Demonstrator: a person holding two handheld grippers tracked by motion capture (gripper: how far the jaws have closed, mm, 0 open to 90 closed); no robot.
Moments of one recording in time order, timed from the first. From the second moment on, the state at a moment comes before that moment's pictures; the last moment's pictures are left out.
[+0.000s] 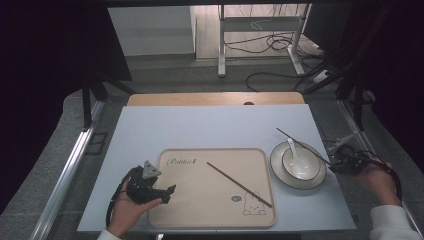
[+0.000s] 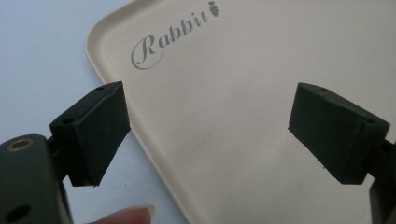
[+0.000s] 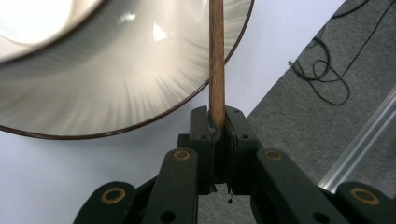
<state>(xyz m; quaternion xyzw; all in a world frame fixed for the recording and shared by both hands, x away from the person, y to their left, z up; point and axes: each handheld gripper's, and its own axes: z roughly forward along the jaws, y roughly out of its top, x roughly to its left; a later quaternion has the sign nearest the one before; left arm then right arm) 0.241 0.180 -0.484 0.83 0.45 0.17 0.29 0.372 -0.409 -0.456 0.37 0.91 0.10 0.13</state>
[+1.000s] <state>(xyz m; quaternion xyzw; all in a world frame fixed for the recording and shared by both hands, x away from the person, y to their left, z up) 0.242 0.180 -0.484 0.83 0.45 0.17 0.29 0.312 -0.292 -0.403 0.34 0.89 0.30 0.05</state>
